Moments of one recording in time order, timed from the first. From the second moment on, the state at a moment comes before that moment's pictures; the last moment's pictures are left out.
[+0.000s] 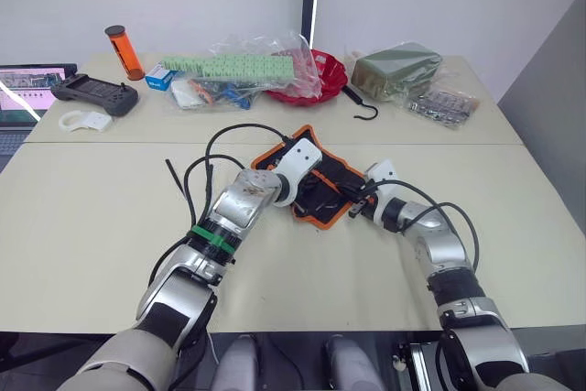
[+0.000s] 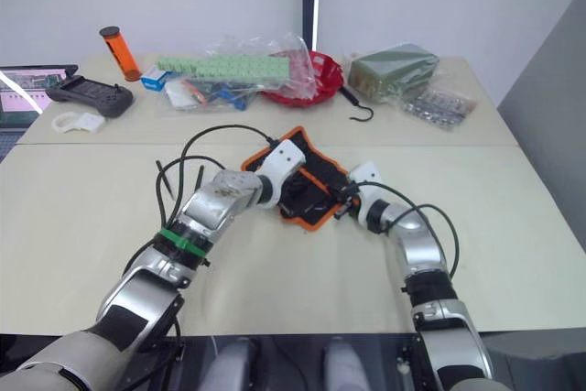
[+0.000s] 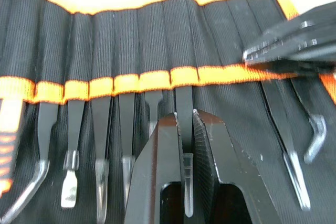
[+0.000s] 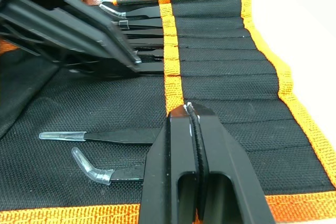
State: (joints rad) left arm -0.87 0.18 -0.36 0.43 -0.10 0.66 -0.50; right arm -0.54 -0.32 0.04 0.48 0.14 0.08 0.75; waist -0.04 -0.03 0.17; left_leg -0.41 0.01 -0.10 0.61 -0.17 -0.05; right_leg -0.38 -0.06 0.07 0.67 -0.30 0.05
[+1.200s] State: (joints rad) left arm -0.61 0.36 -0.19 -0.06 -0.13 0.96 -0.59; right arm -0.58 -0.31 0.07 0.52 0.14 0.08 0.79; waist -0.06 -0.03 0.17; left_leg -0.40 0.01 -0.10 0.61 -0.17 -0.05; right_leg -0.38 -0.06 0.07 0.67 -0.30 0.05
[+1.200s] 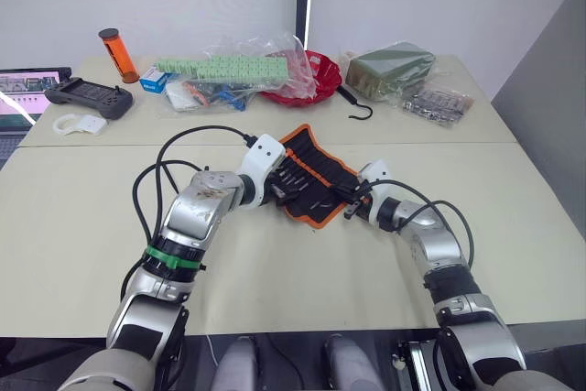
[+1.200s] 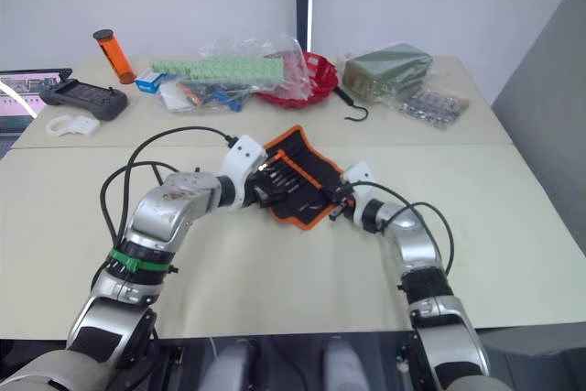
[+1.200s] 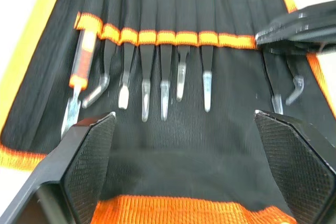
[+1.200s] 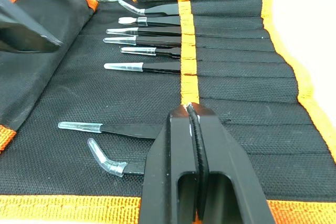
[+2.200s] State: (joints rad) left arm 0.41 0.34 0.81 -0.52 -0.51 0.50 -0.64; right arm -0.63 -0.31 0.07 0.62 0.14 0.02 0.91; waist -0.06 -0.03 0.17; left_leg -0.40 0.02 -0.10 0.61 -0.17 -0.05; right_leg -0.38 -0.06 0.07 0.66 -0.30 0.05
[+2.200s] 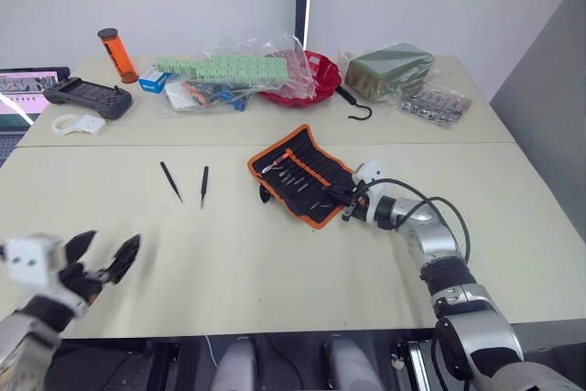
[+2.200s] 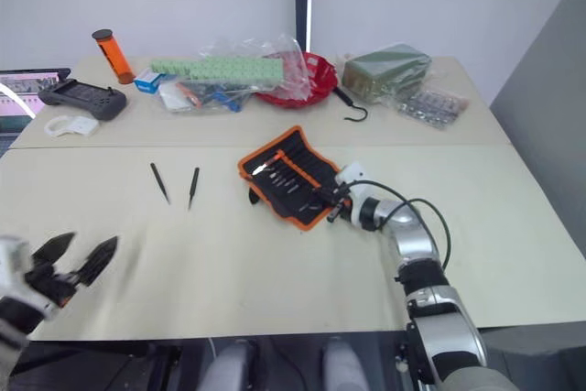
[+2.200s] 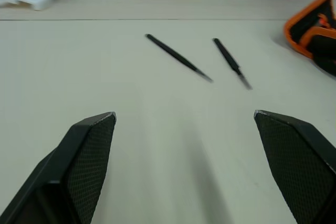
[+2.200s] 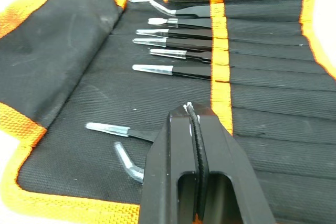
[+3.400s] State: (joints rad) left arm 0.53 0.25 0.72 -0.52 -0.59 0.27 -0.37; right arm -0.66 -0.31 0.07 0.67 0.14 0.01 0.98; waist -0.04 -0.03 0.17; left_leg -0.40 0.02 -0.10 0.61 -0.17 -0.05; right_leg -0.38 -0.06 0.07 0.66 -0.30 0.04
